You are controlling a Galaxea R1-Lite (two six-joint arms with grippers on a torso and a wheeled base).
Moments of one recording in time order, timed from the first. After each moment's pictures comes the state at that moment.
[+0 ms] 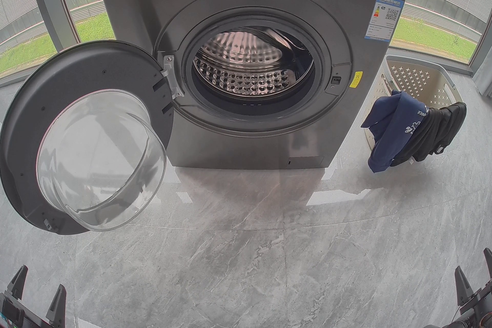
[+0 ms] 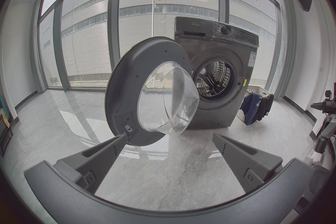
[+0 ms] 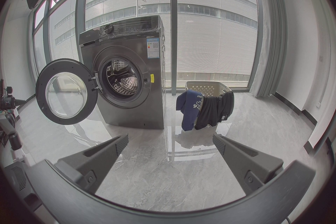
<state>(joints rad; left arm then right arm) -0.01 0.02 -0.02 0.00 0.00 -0.03 -0.01 0.02 -0.02 0.00 0.00 -0.01</state>
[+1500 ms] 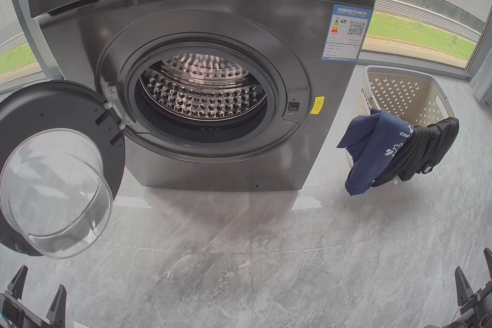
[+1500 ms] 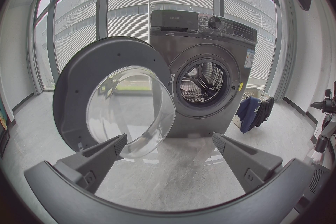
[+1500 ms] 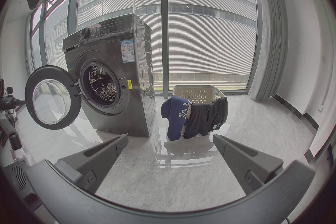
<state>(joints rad) -0.01 0.02 -0.02 0.00 0.00 -0.03 -0.01 0.01 -0.02 0.00 0.00 -0.01</state>
